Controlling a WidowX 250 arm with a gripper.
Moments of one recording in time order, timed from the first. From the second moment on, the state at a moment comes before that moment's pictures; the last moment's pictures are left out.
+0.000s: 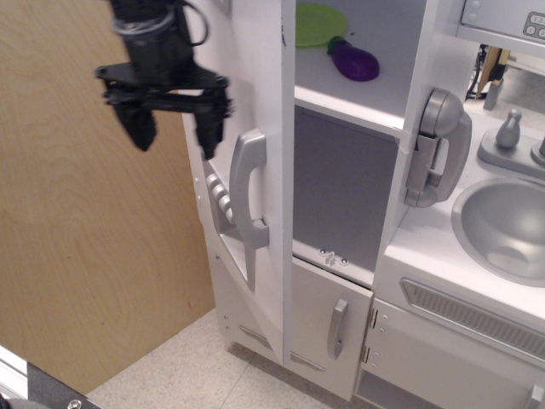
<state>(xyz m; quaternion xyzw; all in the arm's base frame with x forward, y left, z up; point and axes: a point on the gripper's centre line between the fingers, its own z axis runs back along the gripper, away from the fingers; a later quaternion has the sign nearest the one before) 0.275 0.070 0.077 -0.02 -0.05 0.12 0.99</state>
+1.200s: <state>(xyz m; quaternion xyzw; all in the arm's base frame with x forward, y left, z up) 0.355 0.033 0.088 -0.04 -0.08 0.15 0.98</state>
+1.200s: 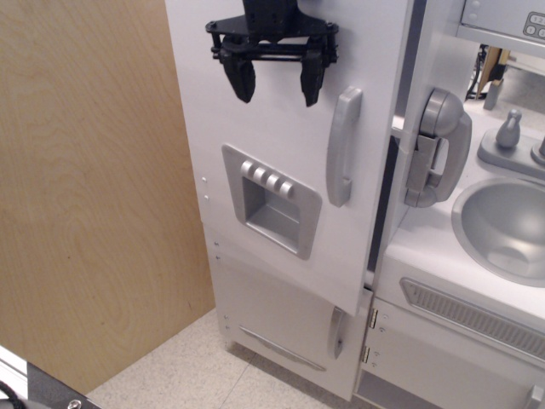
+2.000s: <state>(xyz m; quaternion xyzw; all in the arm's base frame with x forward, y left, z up) 0.374 0.037 0.097 -0.06 -0.08 0.17 0.98</state>
